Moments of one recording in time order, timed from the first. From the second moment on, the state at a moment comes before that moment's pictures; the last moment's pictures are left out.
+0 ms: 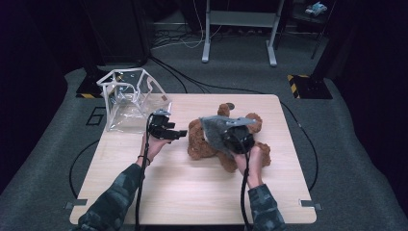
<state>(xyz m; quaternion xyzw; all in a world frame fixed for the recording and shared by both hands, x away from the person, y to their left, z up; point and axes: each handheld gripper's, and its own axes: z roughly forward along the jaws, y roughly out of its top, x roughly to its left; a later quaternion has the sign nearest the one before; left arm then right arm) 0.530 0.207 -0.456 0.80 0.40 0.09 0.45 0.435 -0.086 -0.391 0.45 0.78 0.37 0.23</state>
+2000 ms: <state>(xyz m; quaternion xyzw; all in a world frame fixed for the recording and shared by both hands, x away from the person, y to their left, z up) 0.446 0.110 -0.453 0.82 0.31 0.13 0.47 0.454 -0.209 -0.436 0.60 0.71 0.29 0.23</state>
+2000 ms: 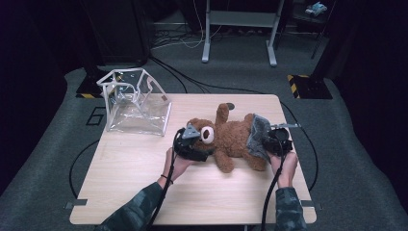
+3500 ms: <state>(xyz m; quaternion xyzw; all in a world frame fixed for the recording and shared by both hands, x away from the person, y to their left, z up) 0.413 0.013 -0.512 0.85 0.28 0.22 0.39 0.435 -0.246 -0.461 0.64 0.68 0.30 0.21</state>
